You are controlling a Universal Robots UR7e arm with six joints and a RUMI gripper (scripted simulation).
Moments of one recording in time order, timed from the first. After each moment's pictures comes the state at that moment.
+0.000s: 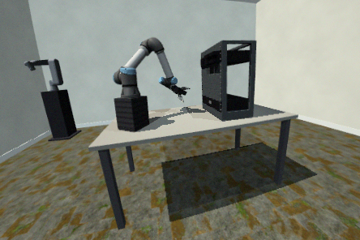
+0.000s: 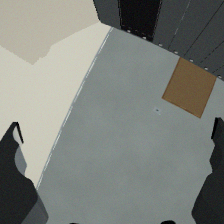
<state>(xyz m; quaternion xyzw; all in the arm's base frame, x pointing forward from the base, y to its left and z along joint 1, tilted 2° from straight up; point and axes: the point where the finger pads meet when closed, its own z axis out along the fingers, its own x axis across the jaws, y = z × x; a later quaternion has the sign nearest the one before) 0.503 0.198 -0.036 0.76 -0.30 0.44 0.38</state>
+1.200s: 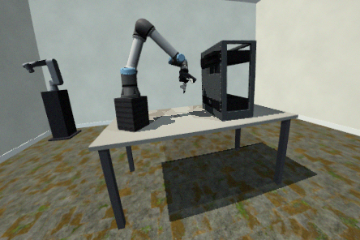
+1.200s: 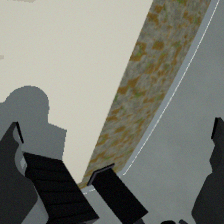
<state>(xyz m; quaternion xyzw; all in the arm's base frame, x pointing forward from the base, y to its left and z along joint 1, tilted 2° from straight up) 0.483 0.052 0.037 0.77 -0.54 0.16 0.29</state>
